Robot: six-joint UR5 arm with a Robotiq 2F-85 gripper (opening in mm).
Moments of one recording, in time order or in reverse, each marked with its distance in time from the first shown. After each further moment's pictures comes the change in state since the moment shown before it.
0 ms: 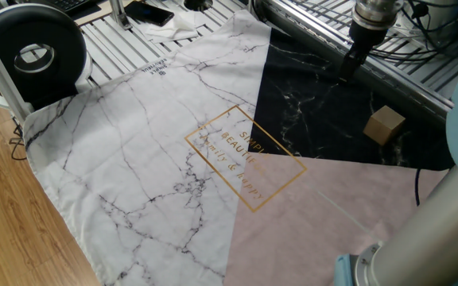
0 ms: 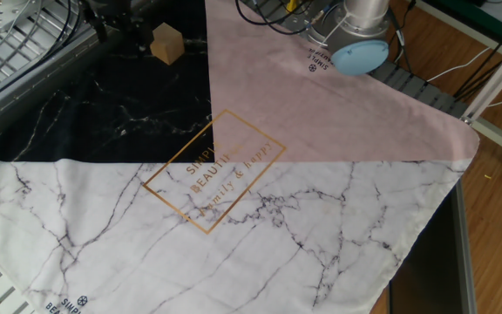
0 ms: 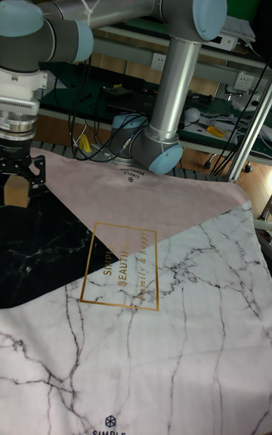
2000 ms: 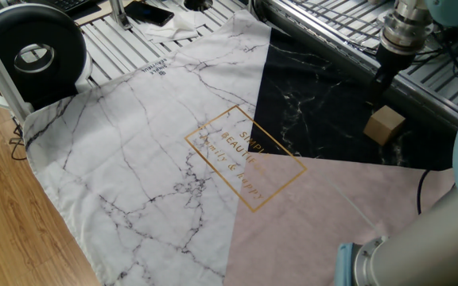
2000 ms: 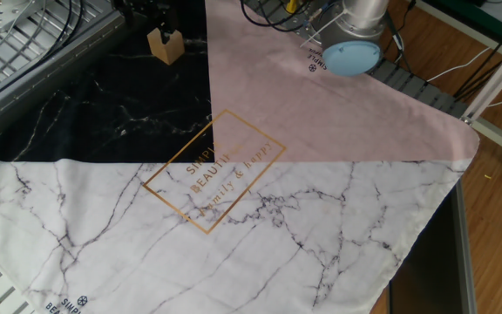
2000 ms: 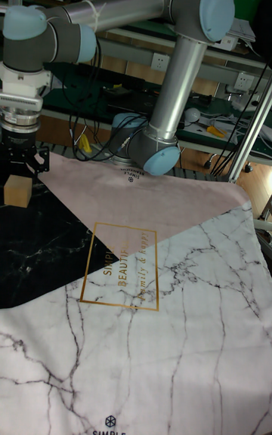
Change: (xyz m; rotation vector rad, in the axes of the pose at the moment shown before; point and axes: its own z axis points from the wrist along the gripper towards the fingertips) arm 0.087 0.011 0.018 -0.012 0.064 0.003
